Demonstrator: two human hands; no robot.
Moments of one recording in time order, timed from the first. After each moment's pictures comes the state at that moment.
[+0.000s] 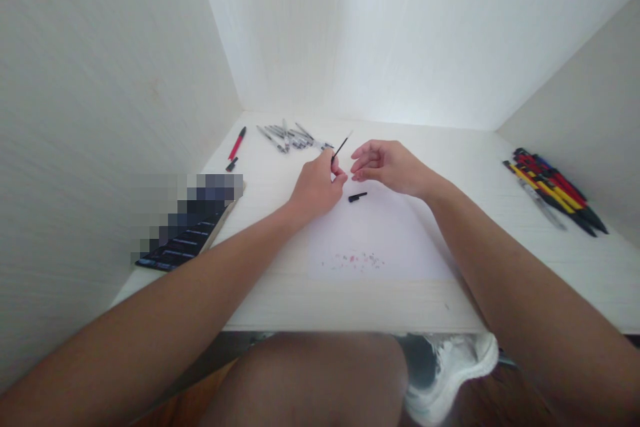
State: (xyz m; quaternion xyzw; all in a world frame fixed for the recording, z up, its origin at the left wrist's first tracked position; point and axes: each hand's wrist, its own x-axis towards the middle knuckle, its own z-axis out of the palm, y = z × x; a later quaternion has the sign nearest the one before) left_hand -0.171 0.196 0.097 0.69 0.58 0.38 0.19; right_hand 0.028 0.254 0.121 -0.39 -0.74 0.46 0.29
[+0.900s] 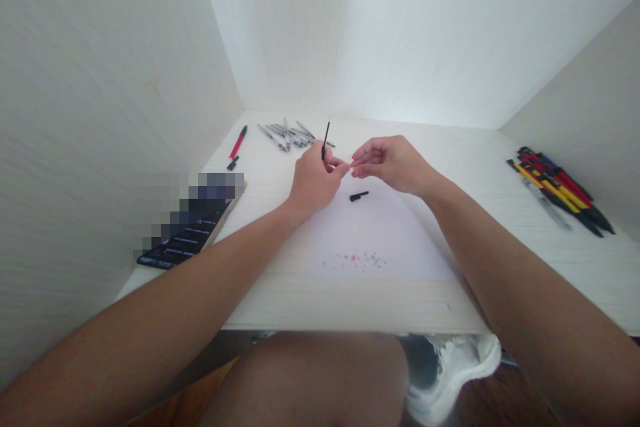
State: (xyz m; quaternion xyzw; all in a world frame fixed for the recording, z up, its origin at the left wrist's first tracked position) left_hand -0.167 0.194 0.106 0.61 0.56 0.51 0.24; right_hand 0.021 0.250 0.127 -0.40 -0.75 0.42 0.33
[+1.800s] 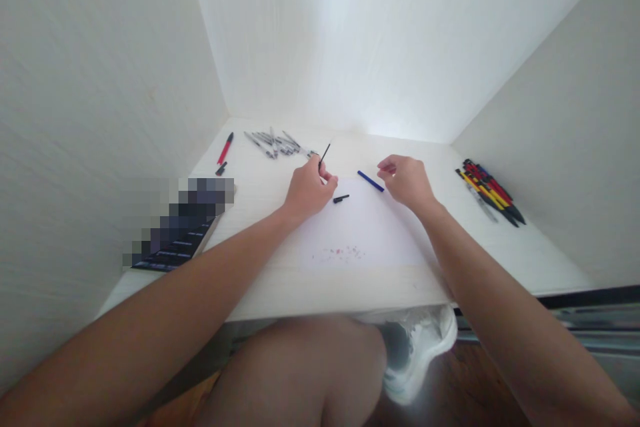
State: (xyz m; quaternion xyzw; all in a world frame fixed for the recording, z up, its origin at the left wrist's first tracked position) left_hand -0.160 0.198 0.090 0.66 0.54 0.47 0.21; right_hand 0.079 0.231 0.122 -0.63 -0.73 -0.01 0.25
